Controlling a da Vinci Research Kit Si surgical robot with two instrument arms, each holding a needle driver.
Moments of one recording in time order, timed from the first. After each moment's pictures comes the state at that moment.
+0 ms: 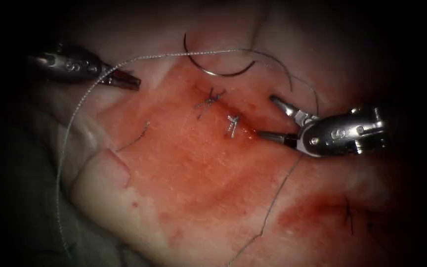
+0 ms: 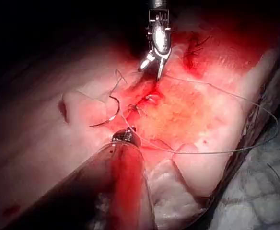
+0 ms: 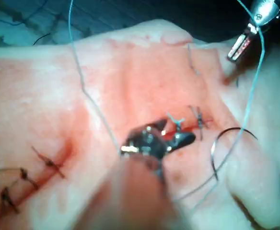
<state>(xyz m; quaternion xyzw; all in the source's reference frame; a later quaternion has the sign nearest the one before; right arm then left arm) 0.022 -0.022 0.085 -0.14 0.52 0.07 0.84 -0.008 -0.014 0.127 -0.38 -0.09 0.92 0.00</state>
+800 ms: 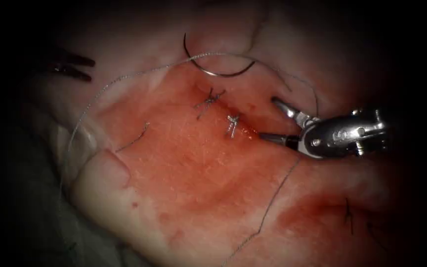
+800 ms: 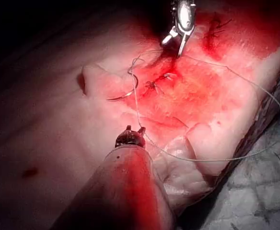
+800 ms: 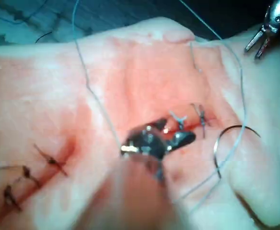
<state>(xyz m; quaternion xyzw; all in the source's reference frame) 0.021 -0.022 0.085 -0.12 0.52 0.08 0.84 -0.003 -0.013 0.125 -0.43 -0.17 0.88 0.12</state>
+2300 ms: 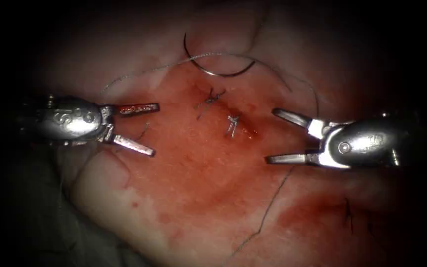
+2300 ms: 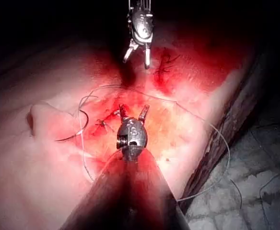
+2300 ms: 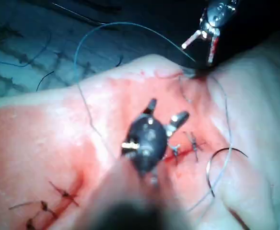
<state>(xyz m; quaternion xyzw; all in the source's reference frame) 0.021 -0.021 0.075 0.03 0.54 0.04 0.84 -0.015 -0.022 0.115 -0.61 -0.14 0.77 0.11</state>
